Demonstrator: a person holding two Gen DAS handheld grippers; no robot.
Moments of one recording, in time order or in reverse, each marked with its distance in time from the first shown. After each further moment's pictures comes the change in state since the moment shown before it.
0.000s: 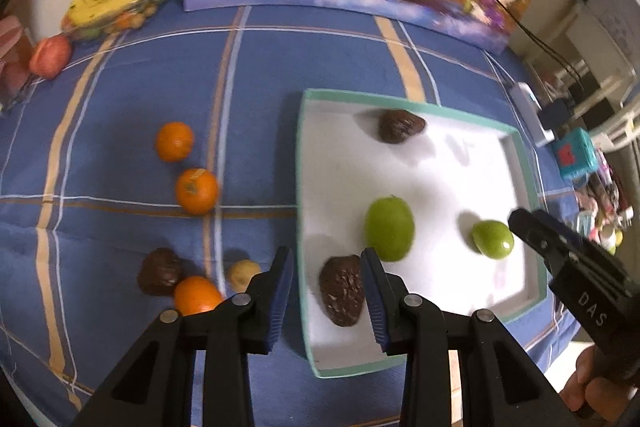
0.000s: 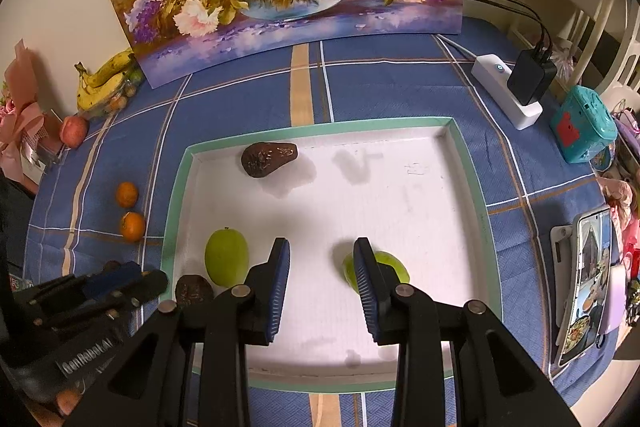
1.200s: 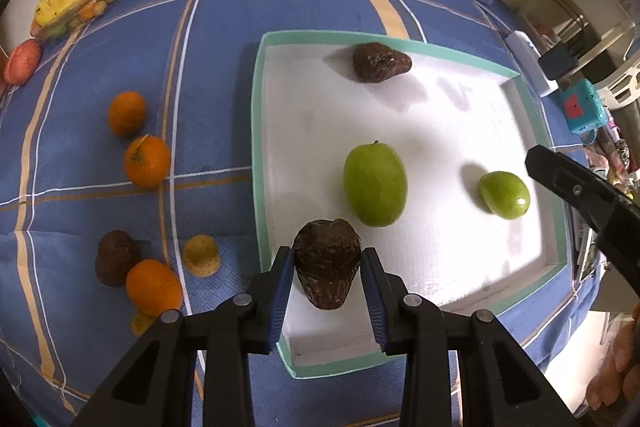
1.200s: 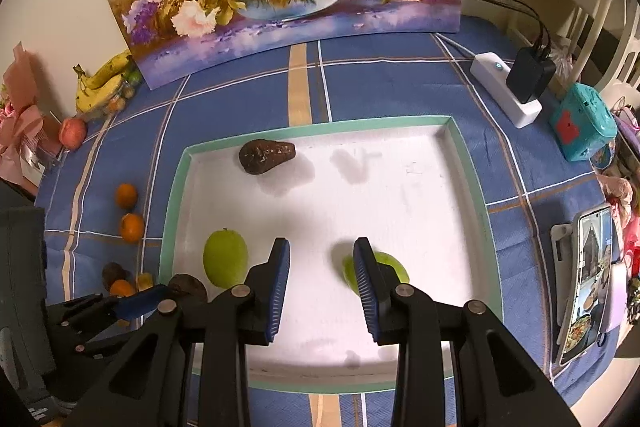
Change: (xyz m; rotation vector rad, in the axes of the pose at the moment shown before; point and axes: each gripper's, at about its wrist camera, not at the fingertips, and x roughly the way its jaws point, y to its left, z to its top) left arm 0.045 -0.035 -0.015 0.097 0.113 0.008; right arm 0.001 -0.003 -0.003 0.009 -0.002 -0.001
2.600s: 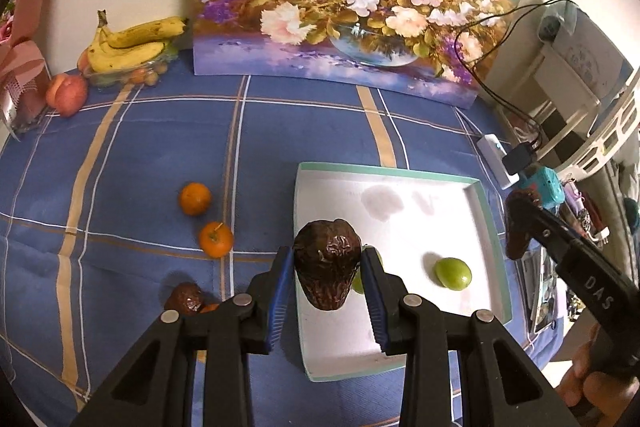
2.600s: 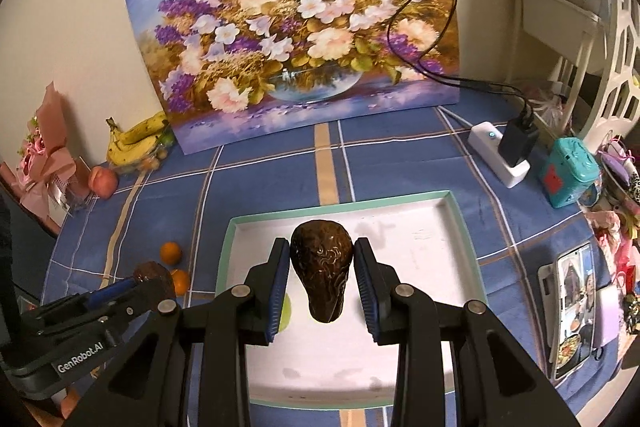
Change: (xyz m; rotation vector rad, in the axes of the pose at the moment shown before) left arm -0.104 0.035 0.000 -0.071 -0.297 -0.065; right arm -0.062 0.020 0.013 0.007 -0.231 0.036
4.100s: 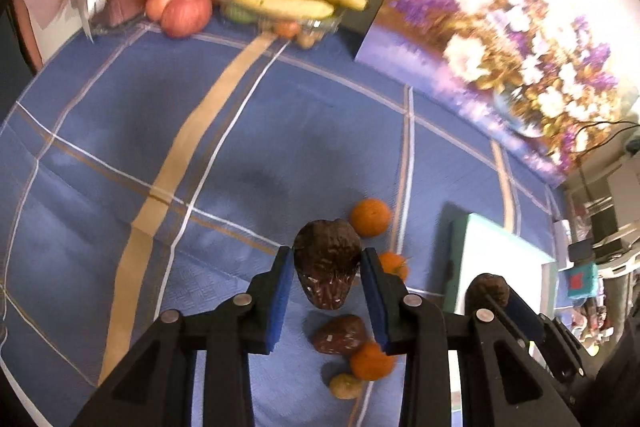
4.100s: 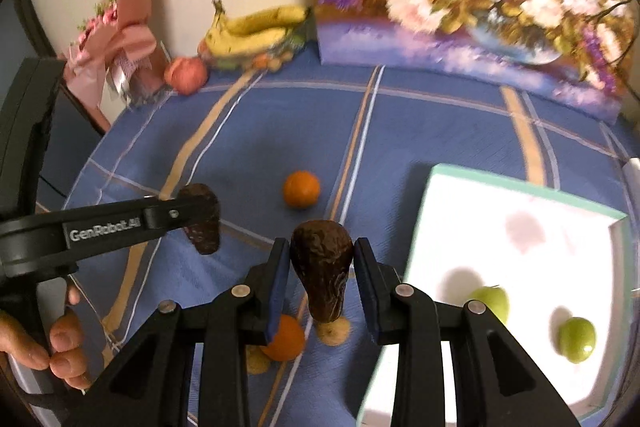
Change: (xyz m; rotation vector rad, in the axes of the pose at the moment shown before) left arm 0.007 0.171 0.006 -0.336 -0.009 0.091; right arm 0.094 0.162 -0.044 -0.286 0.162 0.225
